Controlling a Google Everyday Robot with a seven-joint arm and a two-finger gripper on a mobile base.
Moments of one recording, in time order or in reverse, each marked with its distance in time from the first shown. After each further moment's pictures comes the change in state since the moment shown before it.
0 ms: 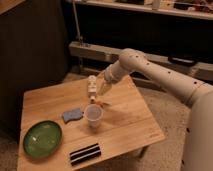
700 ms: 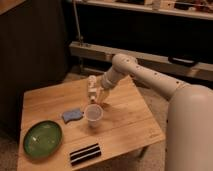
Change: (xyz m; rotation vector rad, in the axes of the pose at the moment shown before) arm 0.025 0.035 0.037 -0.191 0.031 -0.059
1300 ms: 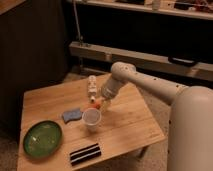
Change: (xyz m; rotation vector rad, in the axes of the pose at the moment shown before) arm 0.010 0.042 0.029 -0.067 0.043 0.000
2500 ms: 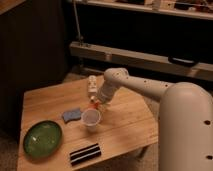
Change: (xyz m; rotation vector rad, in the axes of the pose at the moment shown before) arm 0.016 -0.011 0.041 0.003 0.098 0.027
